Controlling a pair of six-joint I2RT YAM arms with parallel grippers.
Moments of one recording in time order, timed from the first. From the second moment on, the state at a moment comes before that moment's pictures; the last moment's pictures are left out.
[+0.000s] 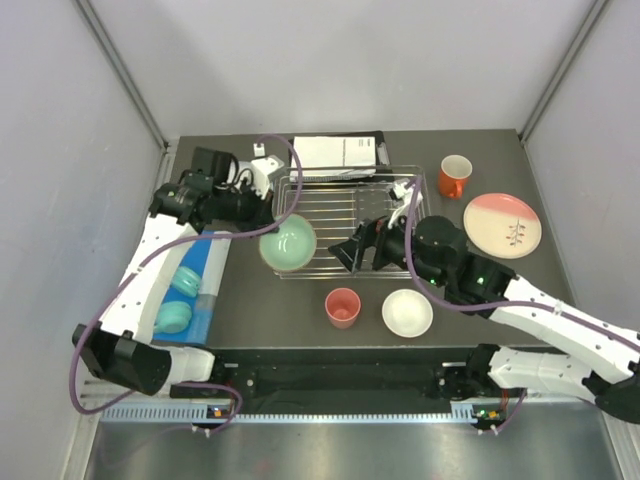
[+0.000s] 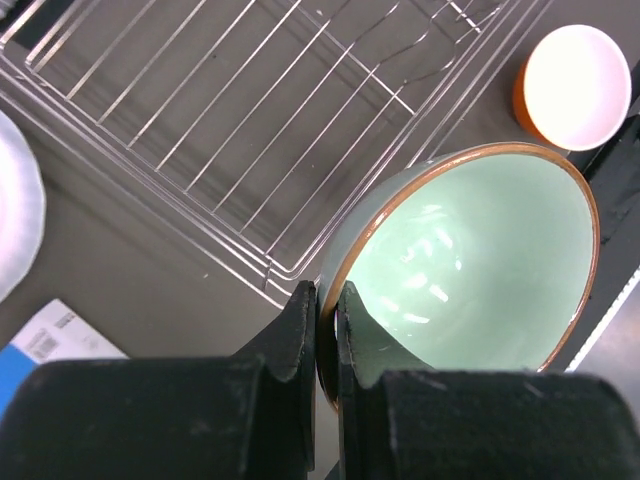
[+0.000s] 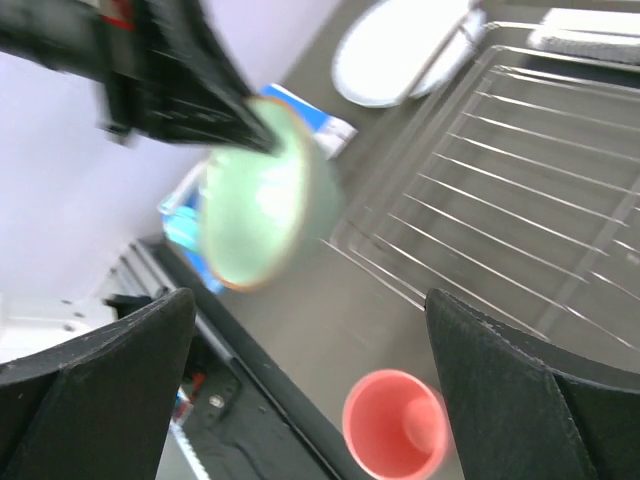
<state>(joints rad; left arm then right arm) -0.26 1.30 1.46 -1.02 0.57 0.33 0.97 0.97 0.95 -0.19 0.12 0.53</state>
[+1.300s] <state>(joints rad) -0.35 1.30 1.37 -0.79 0.44 0.09 1.02 1.36 1.10 -0.11 0.34 0.53</state>
